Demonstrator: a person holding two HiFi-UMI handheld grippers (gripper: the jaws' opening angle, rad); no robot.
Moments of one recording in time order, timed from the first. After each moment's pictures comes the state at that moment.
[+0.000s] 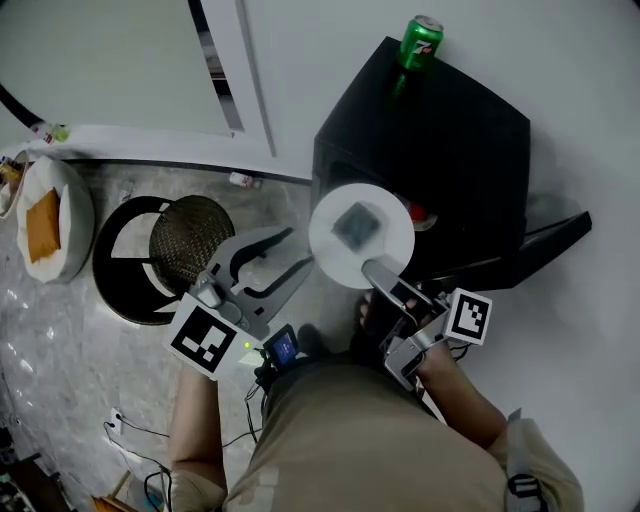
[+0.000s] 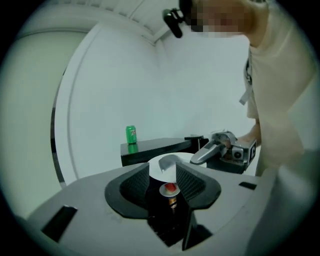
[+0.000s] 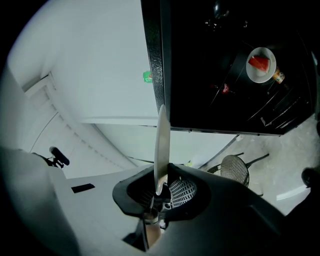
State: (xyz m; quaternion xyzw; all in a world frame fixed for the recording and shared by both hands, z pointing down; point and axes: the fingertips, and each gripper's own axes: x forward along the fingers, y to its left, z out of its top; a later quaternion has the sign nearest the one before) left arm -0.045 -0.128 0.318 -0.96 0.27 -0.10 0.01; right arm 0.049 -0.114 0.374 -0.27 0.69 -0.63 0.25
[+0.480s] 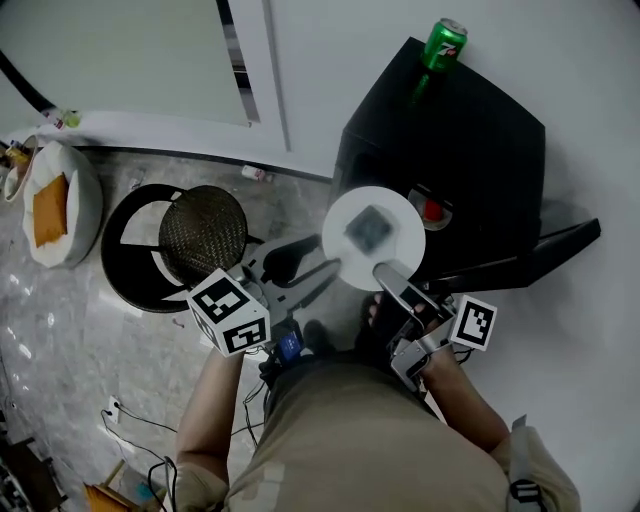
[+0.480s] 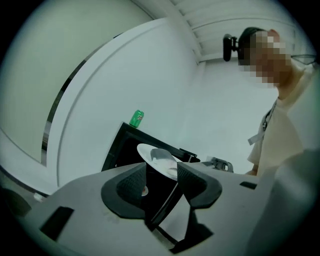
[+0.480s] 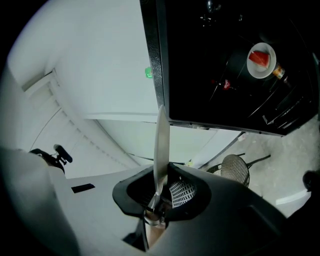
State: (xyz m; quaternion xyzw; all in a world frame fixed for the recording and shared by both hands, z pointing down) left arm -0.038 -0.119 0.366 -0.95 0.22 0.02 -0.23; right arm 0.039 -0.103 0.384 -0.27 0.70 -0.61 0.25
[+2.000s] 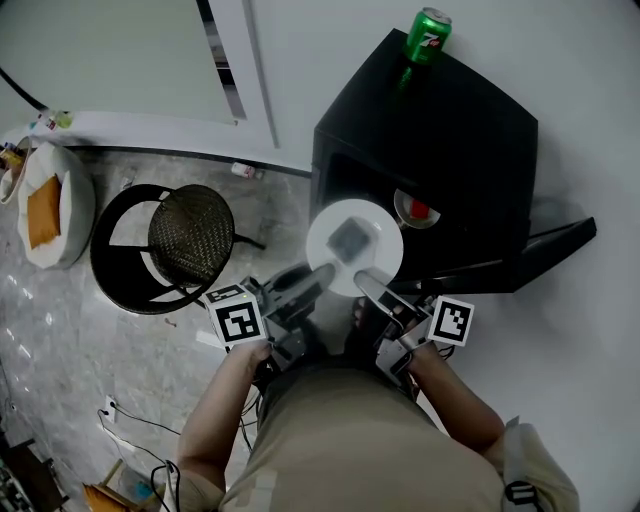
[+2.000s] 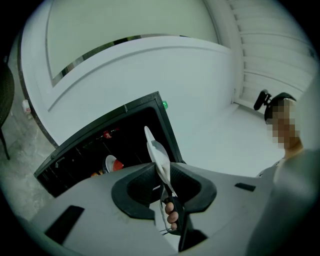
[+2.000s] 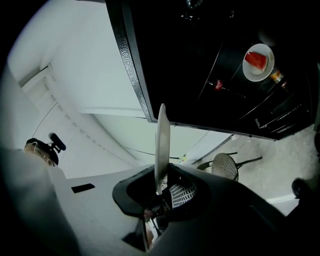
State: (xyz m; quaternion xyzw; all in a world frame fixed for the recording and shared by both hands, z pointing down) left arm -0.005 -0.112 0.421 -0.83 0.18 0.15 -0.50; right arm 0.052 -0.100 0.430 -0.26 0.71 -0.62 0.21
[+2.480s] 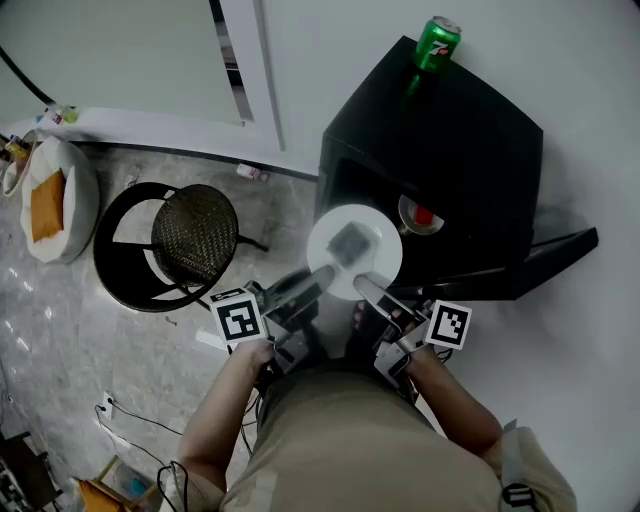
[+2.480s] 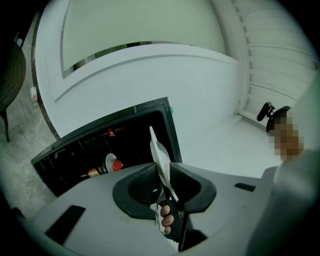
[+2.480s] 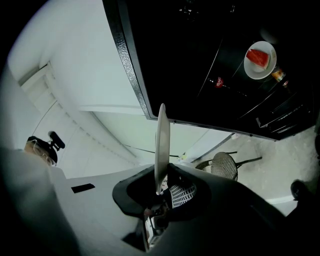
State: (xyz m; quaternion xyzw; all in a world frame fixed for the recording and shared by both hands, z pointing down) left arm -0.010 -0.114 0.430 -0.80 0.19 0.19 -0.54; right arm 0.048 -0.101 0.436 -0.25 0.72 -0.61 0.19
